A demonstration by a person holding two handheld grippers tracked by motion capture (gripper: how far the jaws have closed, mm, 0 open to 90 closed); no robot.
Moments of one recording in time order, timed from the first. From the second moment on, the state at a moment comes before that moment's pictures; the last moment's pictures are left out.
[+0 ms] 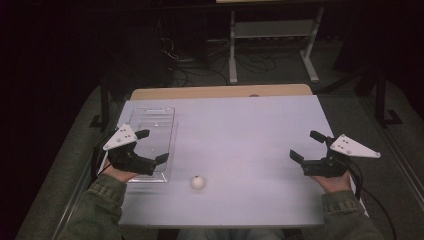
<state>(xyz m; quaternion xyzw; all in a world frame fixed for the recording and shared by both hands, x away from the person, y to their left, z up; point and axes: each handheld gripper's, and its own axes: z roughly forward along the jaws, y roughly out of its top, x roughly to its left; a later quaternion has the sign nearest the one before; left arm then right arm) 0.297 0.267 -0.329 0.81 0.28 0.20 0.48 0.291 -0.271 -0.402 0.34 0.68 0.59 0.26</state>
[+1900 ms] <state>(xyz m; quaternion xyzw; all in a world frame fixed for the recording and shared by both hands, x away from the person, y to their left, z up) 0.320 0.217 -0.321 0.89 0.20 0.13 0.38 0.290 -0.270 -0.403 0.34 0.69 0.59 0.26</state>
